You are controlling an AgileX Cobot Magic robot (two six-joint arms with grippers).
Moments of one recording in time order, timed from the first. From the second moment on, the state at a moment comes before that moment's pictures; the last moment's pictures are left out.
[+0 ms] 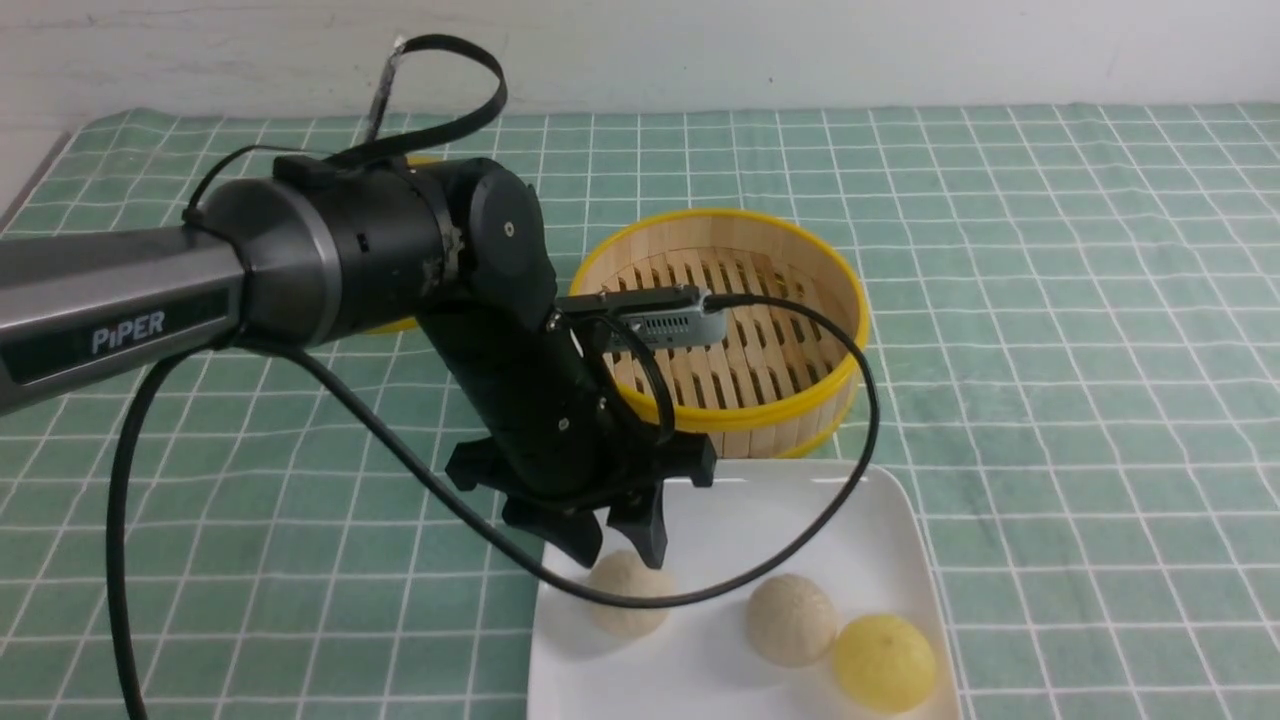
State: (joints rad) right arm 0.62 0.08 -0.34 -0.06 0.44 0.13; left arm -0.55 1.83 -1.30 -0.35 0.95 -0.12
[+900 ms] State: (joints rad) right arm 0.62 0.07 -0.32 -0.06 0.44 0.13; left arm -0.55 1.83 -1.30 -0.32 0.97 -0.10
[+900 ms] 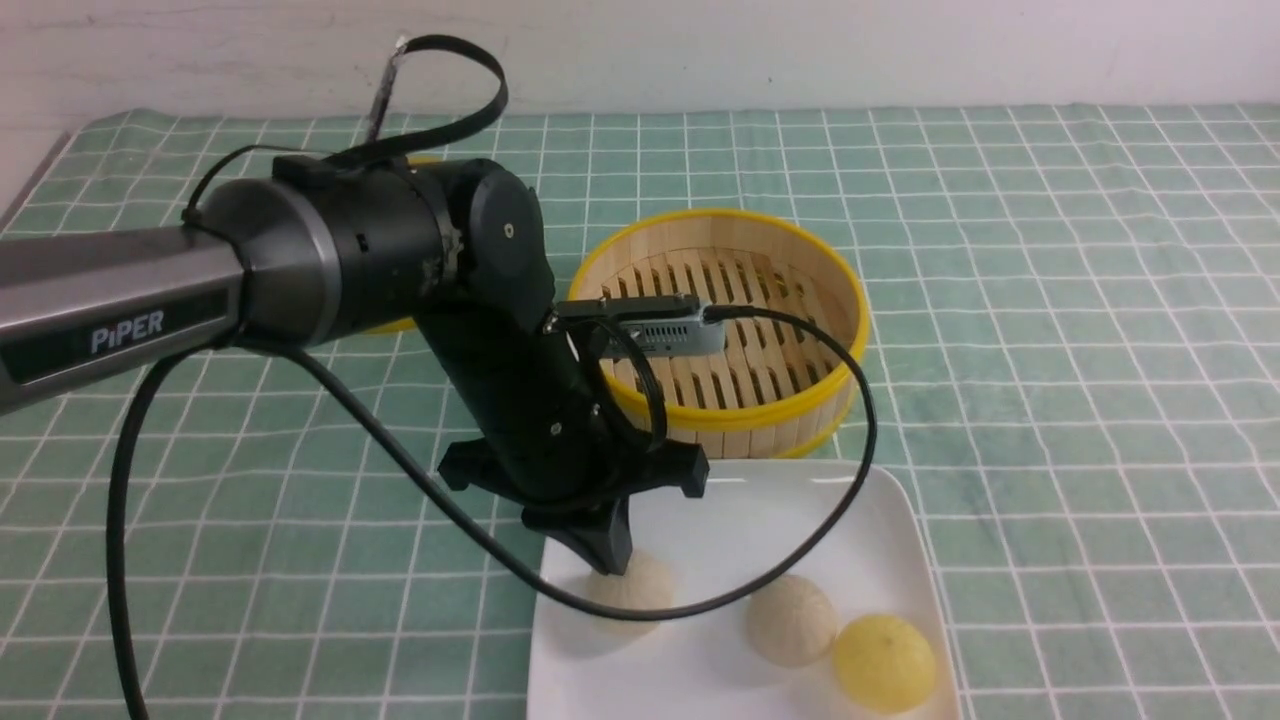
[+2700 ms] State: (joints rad) right arm 0.08 -0.01 0.01 -0.11 0.40 0.13; left arm -0.55 0.28 -0.46 0.04 0.32 -0.43
